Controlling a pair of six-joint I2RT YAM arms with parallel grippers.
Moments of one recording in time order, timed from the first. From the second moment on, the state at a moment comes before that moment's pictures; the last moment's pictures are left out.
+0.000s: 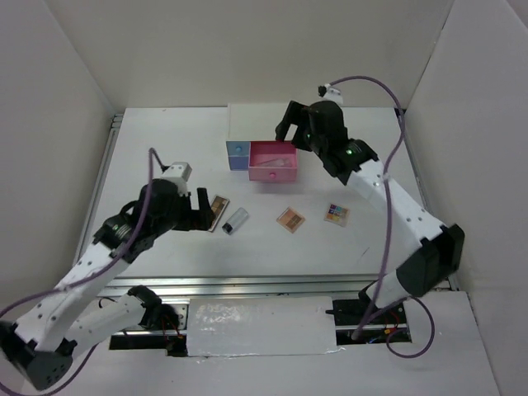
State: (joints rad) left arm -0.56 0.81 0.92 -0.73 -0.12 -0.45; right arm 0.50 1.54 1.53 -0.40 0.25 0.60
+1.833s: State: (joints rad) left arm -0.78 1.72 1.74 -0.57 -0.14 0.20; right arm 0.51 0.71 1.02 -0.37 -0.03 0.43
